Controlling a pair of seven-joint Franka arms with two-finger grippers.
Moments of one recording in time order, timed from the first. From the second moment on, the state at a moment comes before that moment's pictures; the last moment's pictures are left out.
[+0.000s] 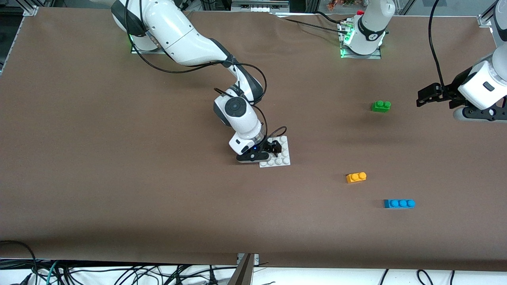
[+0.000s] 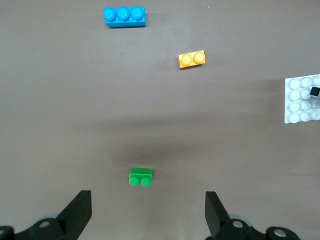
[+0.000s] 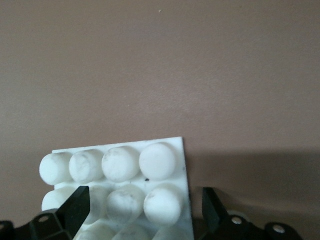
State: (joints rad) left arm -0.04 0.04 0.03 -1.65 -0.02 1.56 0.01; right arm 0.70 1.01 0.07 -1.29 0.05 2.64 0.74
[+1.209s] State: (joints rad) left arm -0.06 0.31 0.01 -1.51 -0.03 1.76 -0.07; right arm 0.21 0.53 0.09 -1.34 0.05 1.94 0.36
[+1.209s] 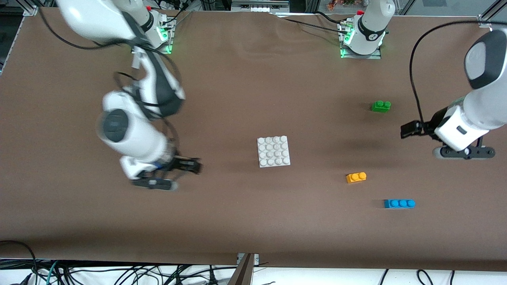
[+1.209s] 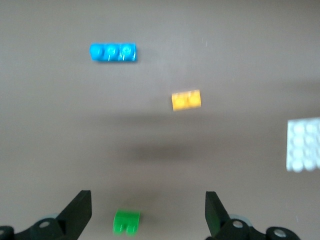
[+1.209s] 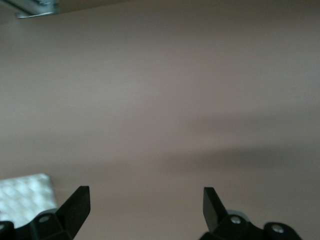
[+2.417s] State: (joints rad) left arm -0.15 0.73 -0.01 -1.58 -0.03 2.29 -0.08; right arm 0.04 0.09 0.02 -1.58 0.04 1.62 0.05
